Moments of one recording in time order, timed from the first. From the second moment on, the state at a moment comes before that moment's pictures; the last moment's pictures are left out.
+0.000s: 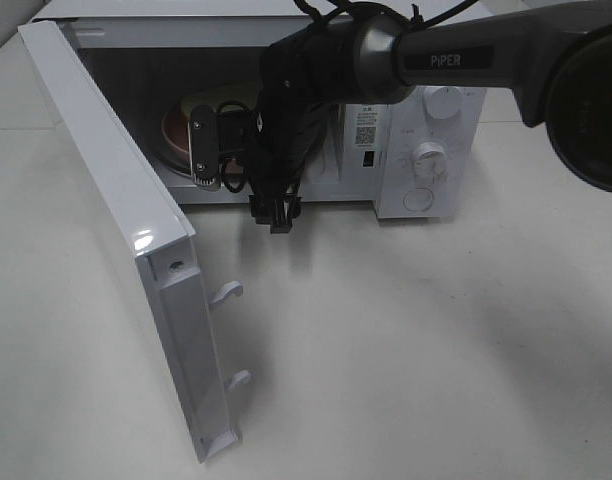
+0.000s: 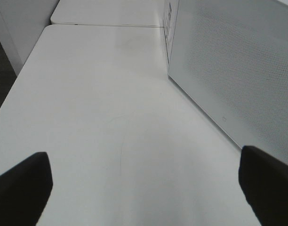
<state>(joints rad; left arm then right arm) 0.02 0.00 -0.50 -0.07 1.04 0.02 0.63 2.37 -1.87 -0.15 0.60 -0.97</state>
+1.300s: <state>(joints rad) 0.02 0.00 -0.50 -0.07 1.04 0.02 0.63 2.30 -1.86 -0.15 0.70 -1.13</state>
